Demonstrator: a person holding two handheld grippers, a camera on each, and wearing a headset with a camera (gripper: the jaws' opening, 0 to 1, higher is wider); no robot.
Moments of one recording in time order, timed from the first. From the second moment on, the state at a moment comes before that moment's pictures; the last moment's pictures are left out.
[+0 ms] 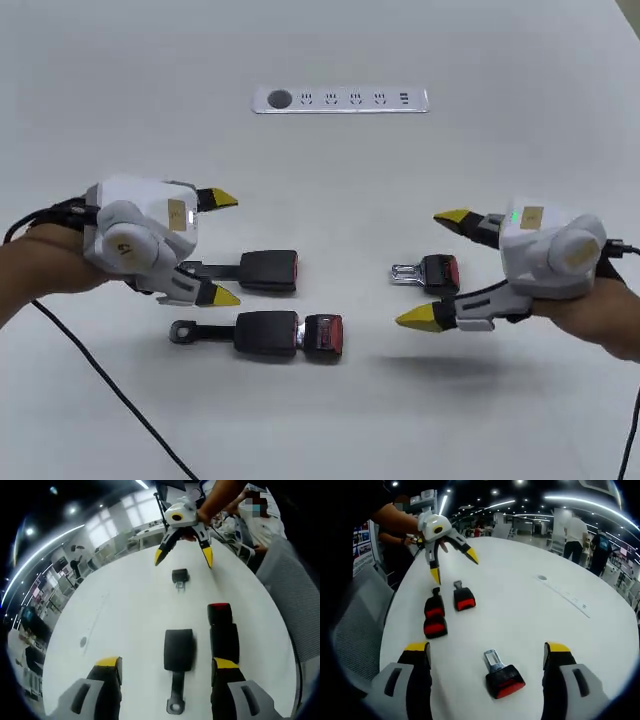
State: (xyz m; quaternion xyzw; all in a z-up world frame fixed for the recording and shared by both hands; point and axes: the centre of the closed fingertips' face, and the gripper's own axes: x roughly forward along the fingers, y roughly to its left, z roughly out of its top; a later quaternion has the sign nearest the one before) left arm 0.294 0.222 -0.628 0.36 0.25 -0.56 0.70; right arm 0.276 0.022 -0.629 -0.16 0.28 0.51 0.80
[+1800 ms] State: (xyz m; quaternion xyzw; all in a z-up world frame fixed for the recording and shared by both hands) left arm 0.290 0.198 -0.692 0.29 0.33 -0.63 0.65; right arm 0.286 -0.019 -0.691 -0.22 0.33 0.56 0.73
